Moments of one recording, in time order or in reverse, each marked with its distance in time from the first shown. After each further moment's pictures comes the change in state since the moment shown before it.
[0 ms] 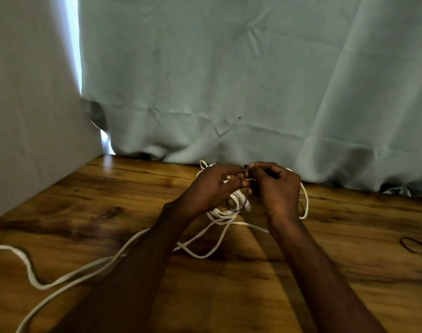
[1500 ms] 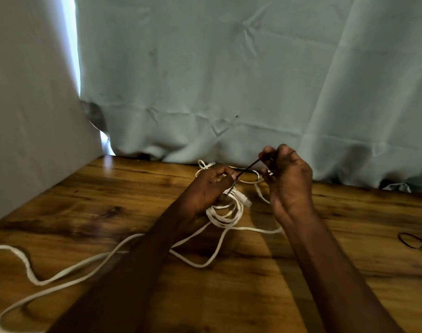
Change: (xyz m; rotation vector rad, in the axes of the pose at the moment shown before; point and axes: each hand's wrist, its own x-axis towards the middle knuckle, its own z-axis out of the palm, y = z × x) left_hand -0.013 0.010 0.006 -0.479 0.021 -0.269; right_hand 0.017 -0.014 -0.014 0.361 -0.036 0.064
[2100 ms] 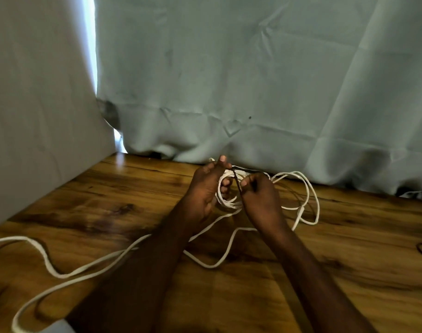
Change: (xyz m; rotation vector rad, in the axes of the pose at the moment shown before) left_hand 0.014 -0.007 -0.006 -0.558 0.309 -0.184; right_hand -0.020 0.059 0.015 -0.946 -0.156 -0.083
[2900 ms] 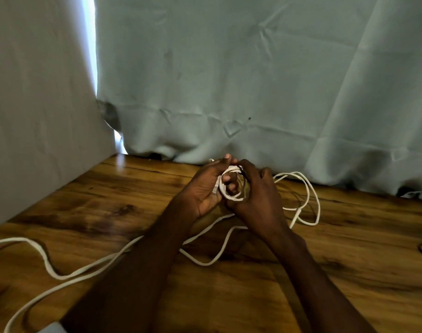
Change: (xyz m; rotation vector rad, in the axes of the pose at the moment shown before) left_hand 0.000 0.013 0.002 -0.142 -0.240 -0.125; right_hand -0.003 0.007 -0.010 -0.266 -0.024 -0.384
